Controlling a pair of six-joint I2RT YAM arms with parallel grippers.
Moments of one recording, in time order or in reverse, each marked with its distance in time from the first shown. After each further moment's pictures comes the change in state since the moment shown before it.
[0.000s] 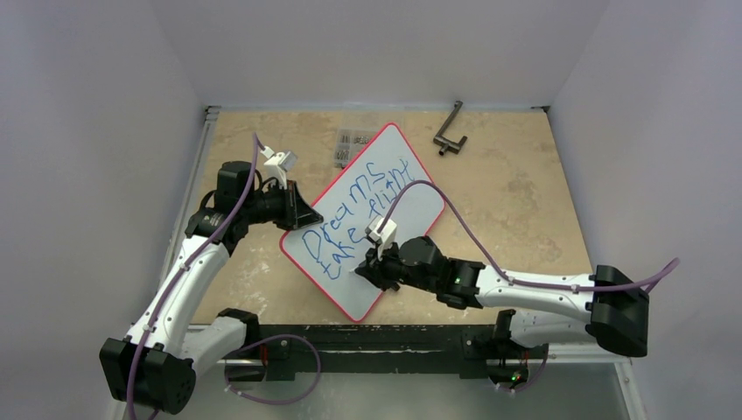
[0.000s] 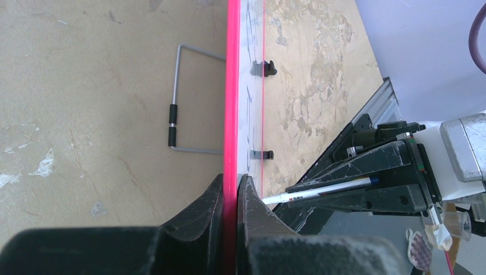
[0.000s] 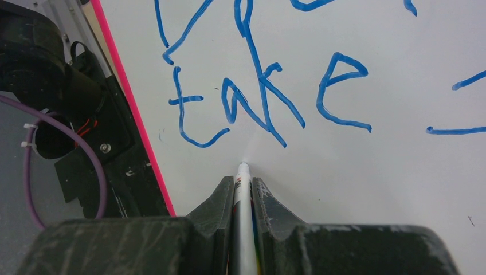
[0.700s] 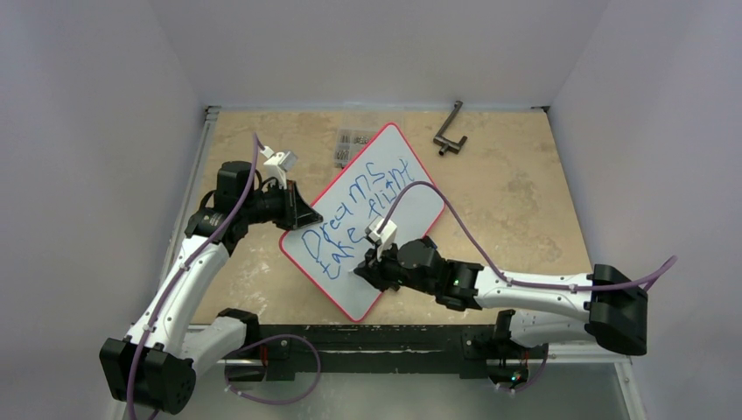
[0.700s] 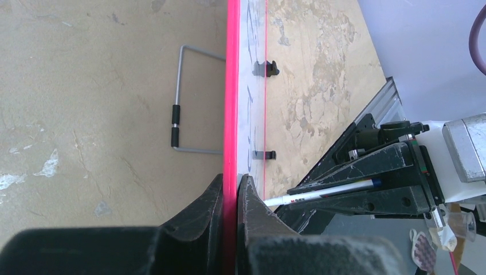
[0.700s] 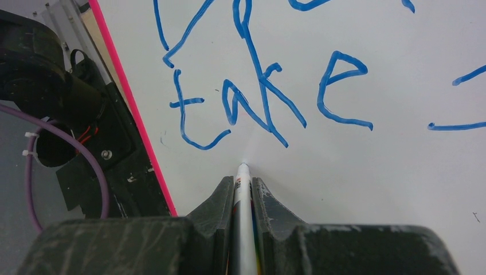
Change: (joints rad) left arm 0.000 0.000 0.000 0.000 -0.004 0.013; right arm 0.011 0.018 -0.001 0.016 0.045 0.021
